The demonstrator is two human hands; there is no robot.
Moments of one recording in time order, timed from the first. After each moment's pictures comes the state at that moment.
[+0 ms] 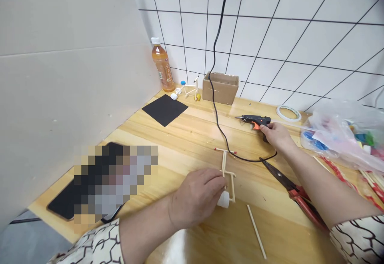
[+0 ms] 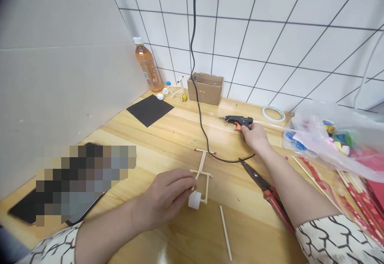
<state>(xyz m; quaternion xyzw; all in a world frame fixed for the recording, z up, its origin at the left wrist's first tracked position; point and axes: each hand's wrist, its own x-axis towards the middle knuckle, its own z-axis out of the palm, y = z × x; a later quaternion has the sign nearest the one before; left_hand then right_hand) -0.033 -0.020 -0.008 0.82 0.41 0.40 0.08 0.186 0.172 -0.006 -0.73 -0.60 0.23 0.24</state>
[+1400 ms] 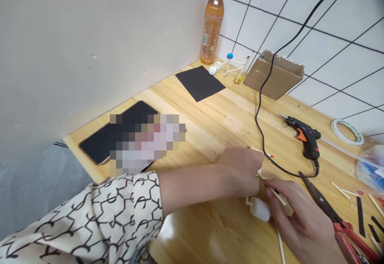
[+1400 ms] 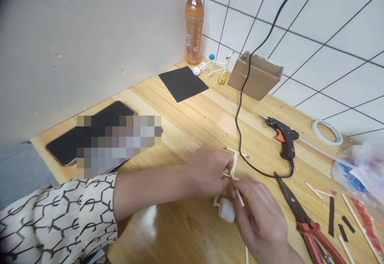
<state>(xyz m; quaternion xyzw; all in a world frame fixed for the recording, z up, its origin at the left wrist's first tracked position) -0.034 0.021 0.004 0.73 0.58 0.16 0.31 0.151 0.016 -0.015 -0.29 -0.92 0.11 0.24</state>
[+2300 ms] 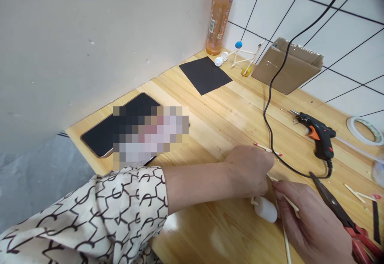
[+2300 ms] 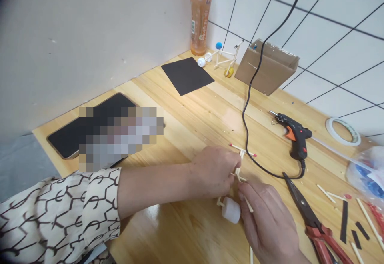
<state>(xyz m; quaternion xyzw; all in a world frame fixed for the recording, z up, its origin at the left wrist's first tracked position) -0.030 0.024 -0.005 0.77 0.55 0.17 0.29 0.153 0.021 -0.016 -0.26 -0.94 0.09 0.22</state>
